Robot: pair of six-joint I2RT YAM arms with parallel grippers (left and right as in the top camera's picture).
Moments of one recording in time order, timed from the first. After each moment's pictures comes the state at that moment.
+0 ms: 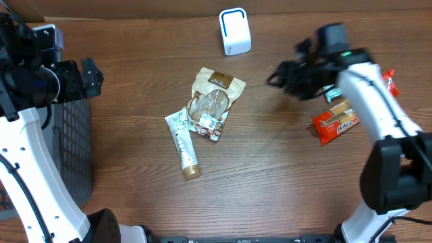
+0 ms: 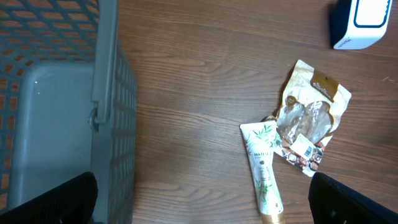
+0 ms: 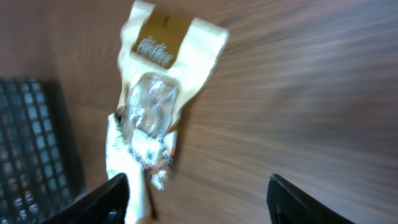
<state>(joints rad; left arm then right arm) 0.34 1.61 2.19 -1.60 0.15 0.09 0.17 1.89 1.51 -0.81 -0.58 0.39</state>
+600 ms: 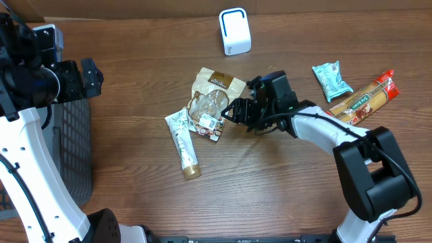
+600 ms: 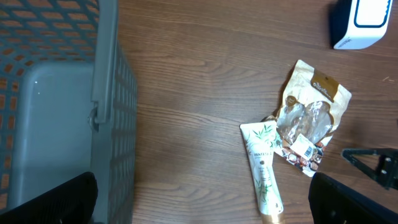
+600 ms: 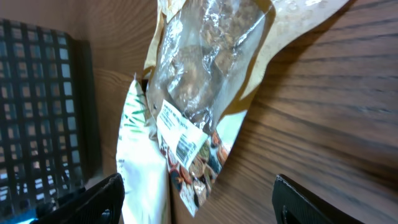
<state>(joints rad) 0.34 1.61 2.19 -1.60 0.15 0.09 0.43 1.90 1.06 -0.06 -0.64 0.67</state>
